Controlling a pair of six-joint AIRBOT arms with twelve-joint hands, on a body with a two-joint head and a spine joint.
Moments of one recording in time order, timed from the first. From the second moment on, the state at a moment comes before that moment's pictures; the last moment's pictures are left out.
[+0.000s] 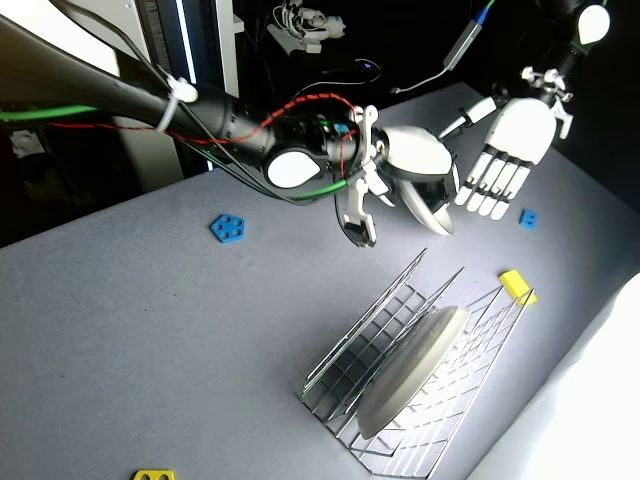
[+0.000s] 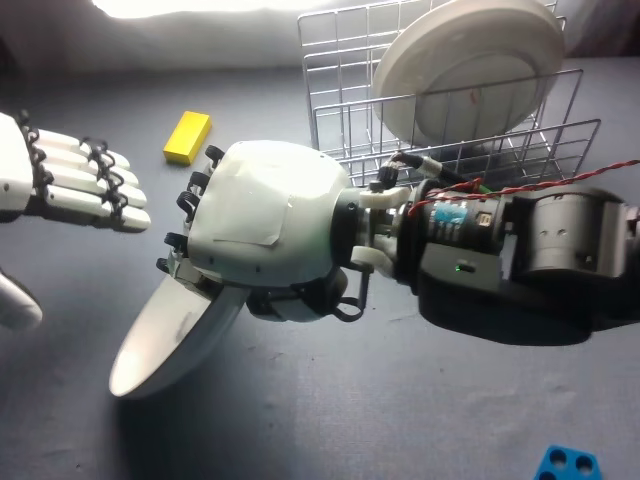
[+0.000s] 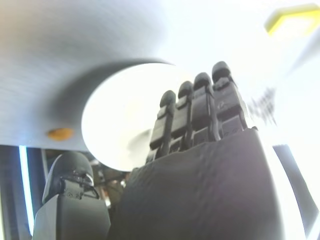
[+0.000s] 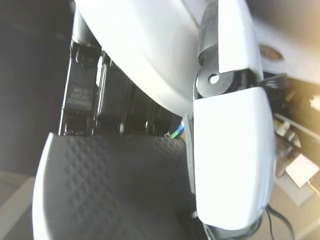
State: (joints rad) left arm 0.47 -0.98 1.71 1.62 -1.05 -0.29; right arm -0.35 -1.45 1.11 -0.19 0.44 -1.18
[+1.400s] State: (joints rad) left arm 0.42 -0.98 1.70 1.66 -1.09 -0.29; right arm -0.11 -1.25 0.99 -0.22 0.10 -0.56
